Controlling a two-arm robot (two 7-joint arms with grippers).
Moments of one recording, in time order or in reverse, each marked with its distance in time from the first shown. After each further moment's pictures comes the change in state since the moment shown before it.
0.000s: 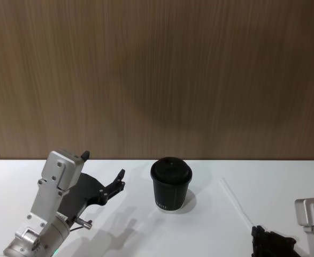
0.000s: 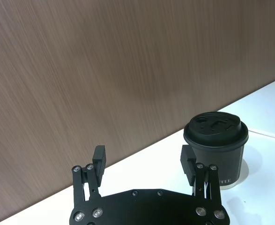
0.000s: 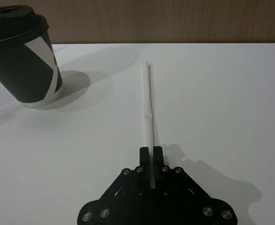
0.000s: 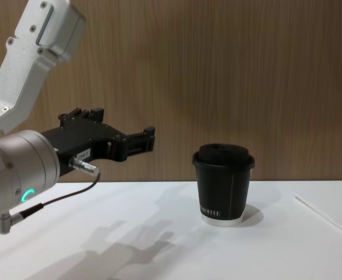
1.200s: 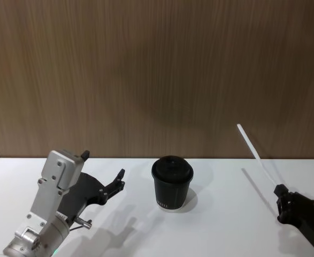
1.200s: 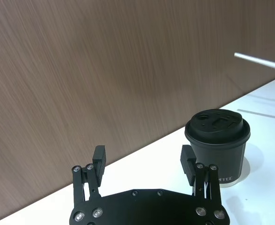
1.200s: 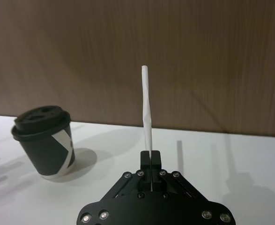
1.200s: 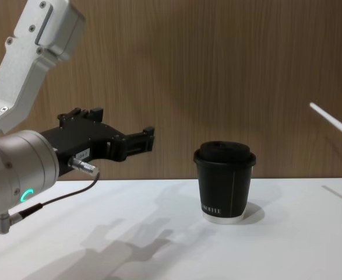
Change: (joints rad) left arm 0.000 0.000 0.000 0.000 0.000 0.000 0.000; right arm 0.049 0.053 0.109 0.060 0.109 -0.317 0.230
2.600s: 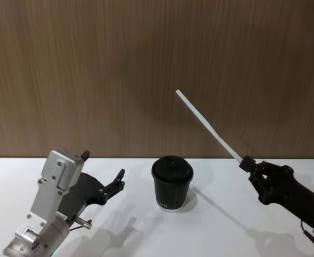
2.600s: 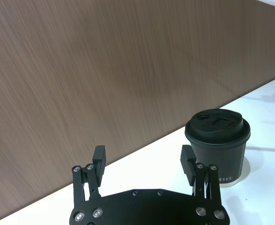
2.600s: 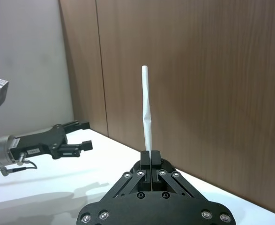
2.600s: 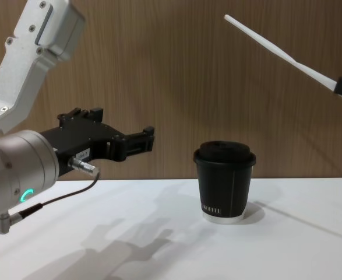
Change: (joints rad) left arm 0.000 0.000 0.000 0.000 0.000 0.000 0.000; right arm 0.152 0.109 -0.092 0.025 0.221 -0.031 0.441
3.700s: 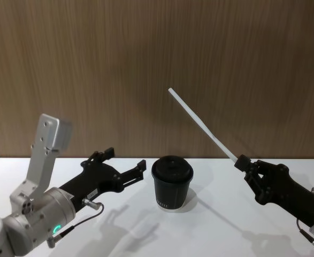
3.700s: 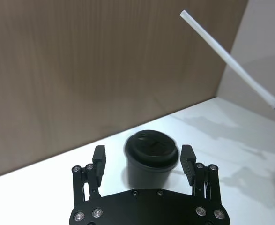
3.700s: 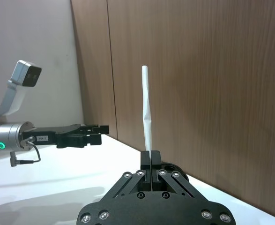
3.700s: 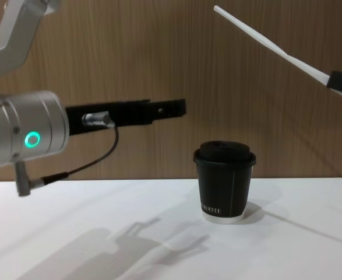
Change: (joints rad) left arm -0.067 -0.033 -0.079 -0.030 -0.344 0.240 -0.255; right arm 0.013 0.001 -0.015 0.001 0.018 0.000 0.032
